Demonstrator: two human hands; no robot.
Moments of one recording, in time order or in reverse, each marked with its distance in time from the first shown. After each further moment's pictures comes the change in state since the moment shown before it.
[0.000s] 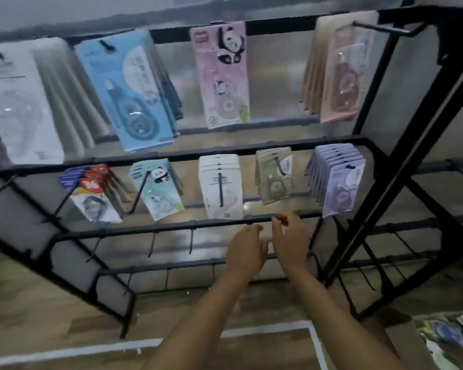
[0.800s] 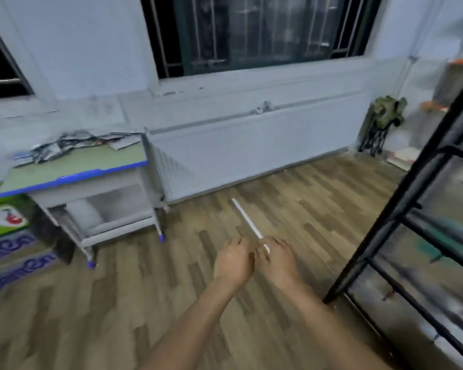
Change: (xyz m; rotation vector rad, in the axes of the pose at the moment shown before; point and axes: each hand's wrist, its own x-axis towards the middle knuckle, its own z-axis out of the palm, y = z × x) left_hand -0.560 -0.365 -0.321 0.308 0.471 -1.042; right_hand -0.568 -0.327 0.293 -0.051 -1.168 -1.054
